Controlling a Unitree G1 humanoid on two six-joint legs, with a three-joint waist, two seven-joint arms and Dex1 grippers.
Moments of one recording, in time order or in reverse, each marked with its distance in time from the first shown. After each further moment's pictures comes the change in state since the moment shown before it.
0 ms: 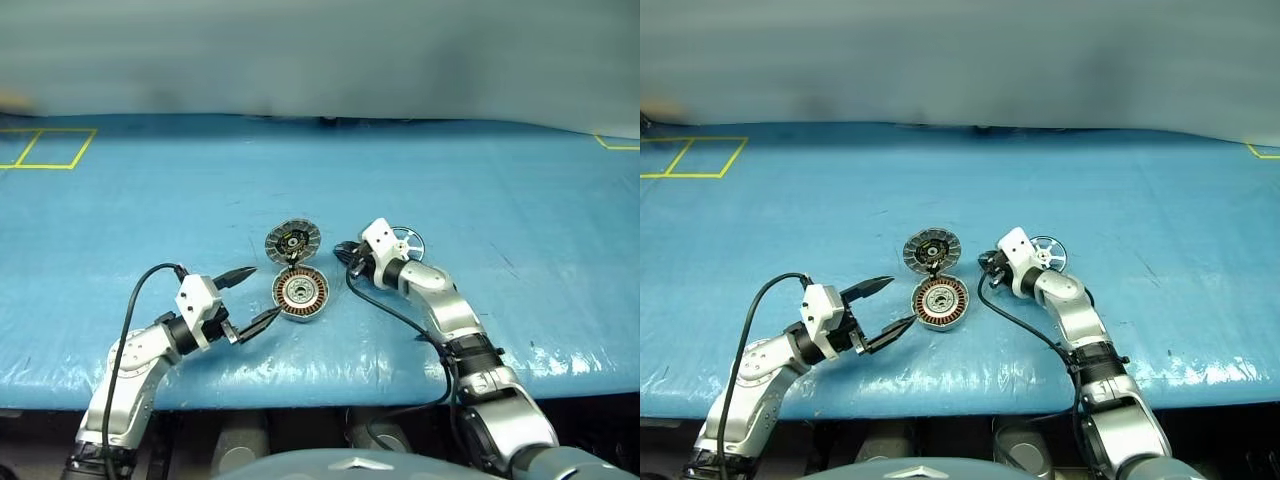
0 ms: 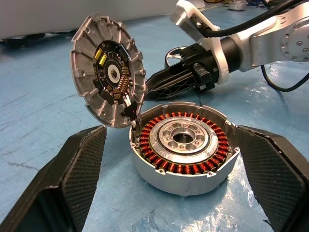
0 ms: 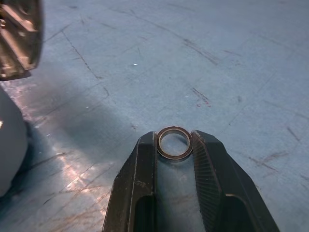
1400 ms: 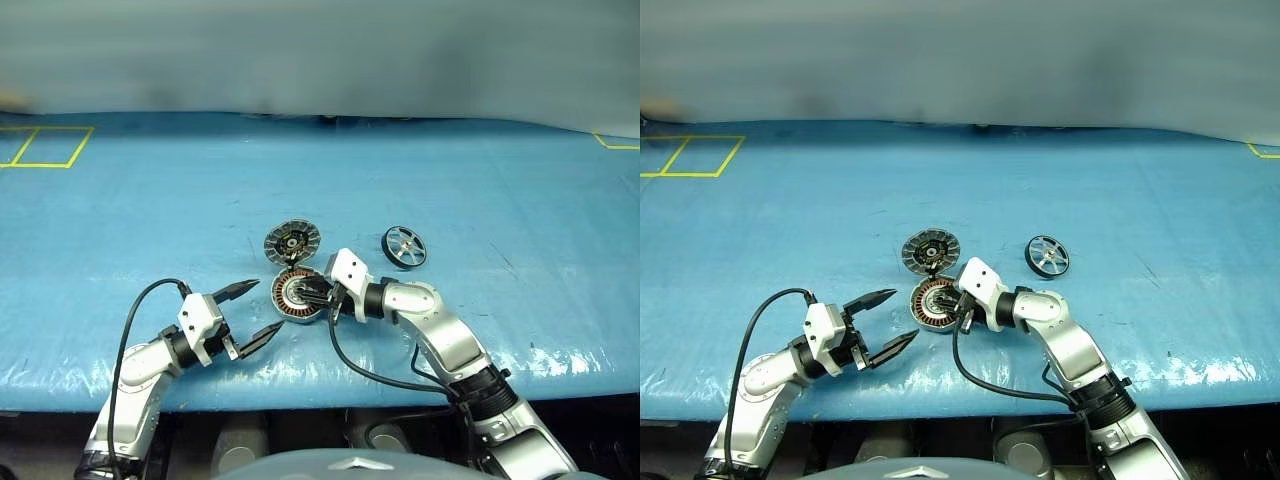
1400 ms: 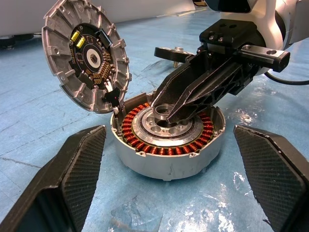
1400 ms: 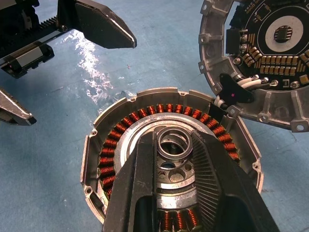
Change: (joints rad) left arm 0.028 -0.039 -0.018 0.108 0.031 -0.162 -0.061; right arm 0.106 -0.031 0.232 -0.361 0.033 0.175 0.145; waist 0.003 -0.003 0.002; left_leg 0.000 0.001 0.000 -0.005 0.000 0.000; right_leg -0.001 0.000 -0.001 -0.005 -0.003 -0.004
